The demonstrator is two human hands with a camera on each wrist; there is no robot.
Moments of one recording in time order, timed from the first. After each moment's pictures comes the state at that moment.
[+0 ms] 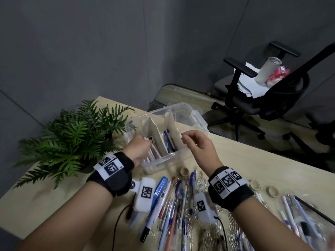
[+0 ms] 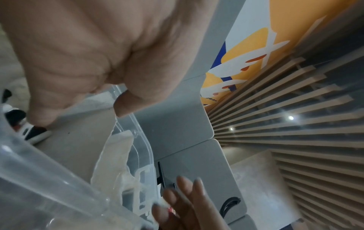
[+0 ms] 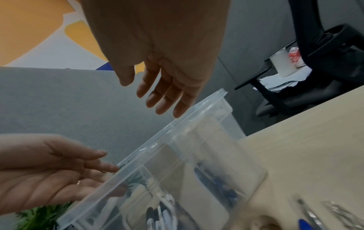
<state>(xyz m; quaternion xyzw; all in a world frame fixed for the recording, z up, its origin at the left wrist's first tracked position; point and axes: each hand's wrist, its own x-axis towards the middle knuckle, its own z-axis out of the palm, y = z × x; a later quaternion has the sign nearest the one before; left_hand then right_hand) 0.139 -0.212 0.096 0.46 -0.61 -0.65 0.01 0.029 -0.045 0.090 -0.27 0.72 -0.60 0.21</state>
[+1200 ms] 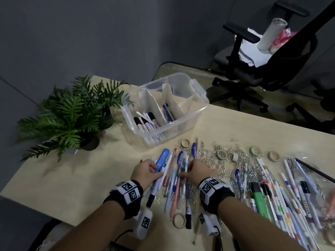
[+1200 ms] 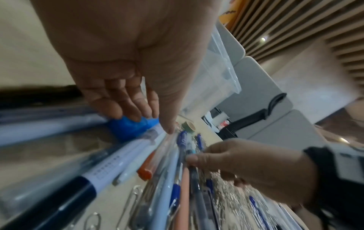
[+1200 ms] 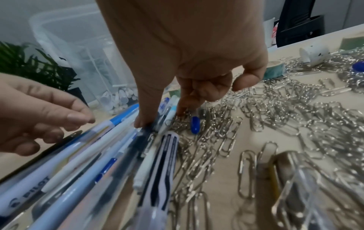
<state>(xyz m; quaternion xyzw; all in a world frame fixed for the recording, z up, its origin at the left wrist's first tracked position) 0.237 -0.135 -0.026 0.41 -0.78 -0.47 -0.09 0.107 0.021 -0.025 -0.17 0.92 -0.05 0.36</state>
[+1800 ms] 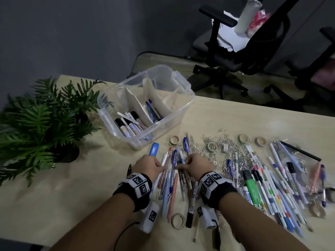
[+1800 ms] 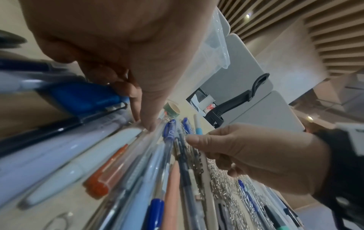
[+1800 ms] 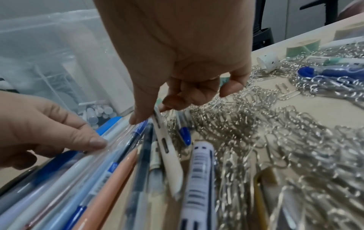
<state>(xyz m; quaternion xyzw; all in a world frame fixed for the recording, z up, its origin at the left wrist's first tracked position) 0.183 -0.124 -0.036 0.36 -0.87 -0.30 -0.16 0.090 0.033 -0.037 -0.09 0.91 -0.16 0.36</state>
